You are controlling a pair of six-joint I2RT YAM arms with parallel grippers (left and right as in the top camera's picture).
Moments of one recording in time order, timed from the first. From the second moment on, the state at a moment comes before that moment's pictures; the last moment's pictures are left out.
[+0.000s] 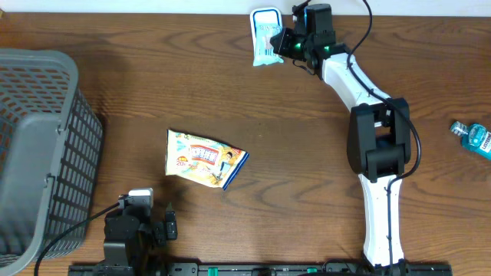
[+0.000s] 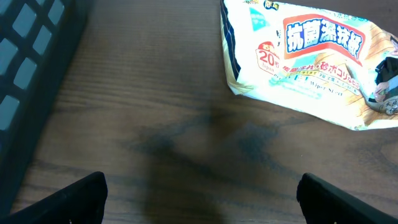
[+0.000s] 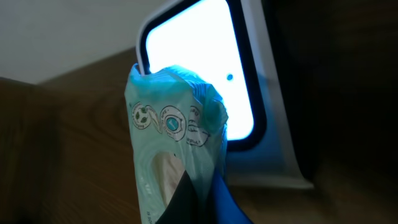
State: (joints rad) left arm -0.07 0.01 0.31 -1.03 -0.08 -0.04; right arm 0.23 2.44 1.98 -0.24 -0.42 0.53
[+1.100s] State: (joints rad) left arm -0.07 0.01 0.31 -1.03 -0.08 -0.04; right arm 0.18 2.09 1.88 -1.40 0.67 0.97
